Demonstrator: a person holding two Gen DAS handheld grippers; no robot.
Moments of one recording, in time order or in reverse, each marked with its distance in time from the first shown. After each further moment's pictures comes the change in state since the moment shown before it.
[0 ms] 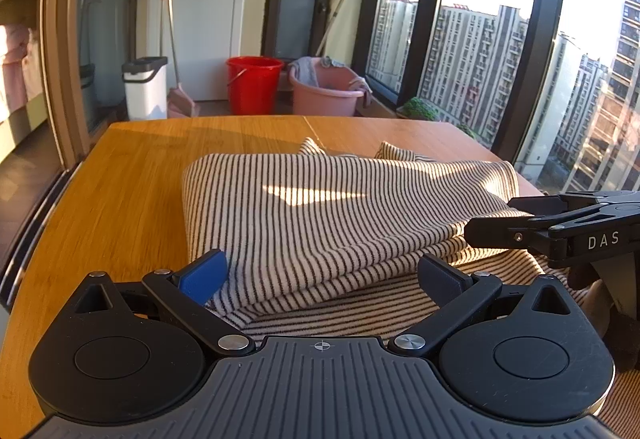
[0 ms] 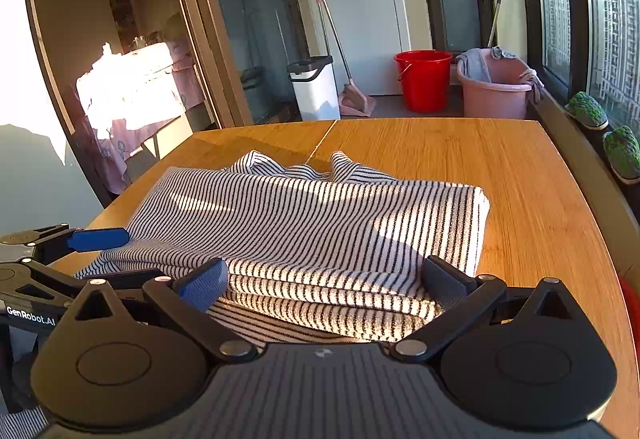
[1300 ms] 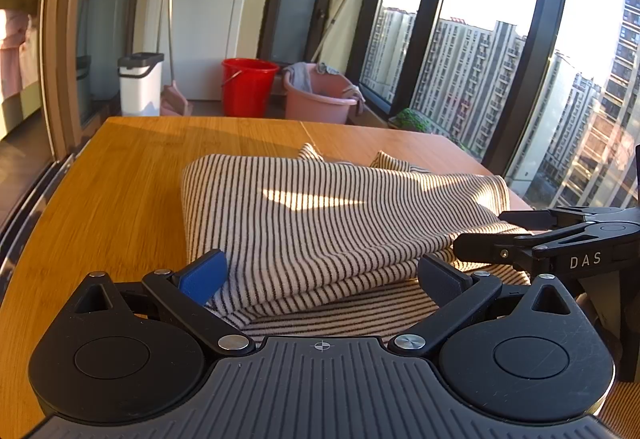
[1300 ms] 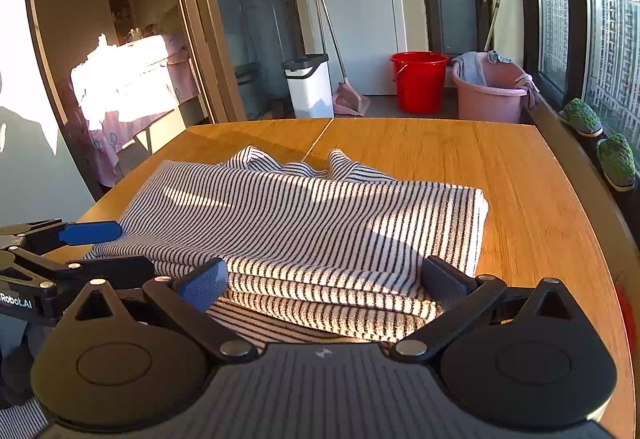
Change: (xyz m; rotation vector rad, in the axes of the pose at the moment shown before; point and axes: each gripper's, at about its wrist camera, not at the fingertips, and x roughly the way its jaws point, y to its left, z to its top) left arm -0.005 0.014 -0.002 -0.048 -0.020 -0.040; right arm 0.003 0.010 -0.001 -0.025 0.008 -0.029
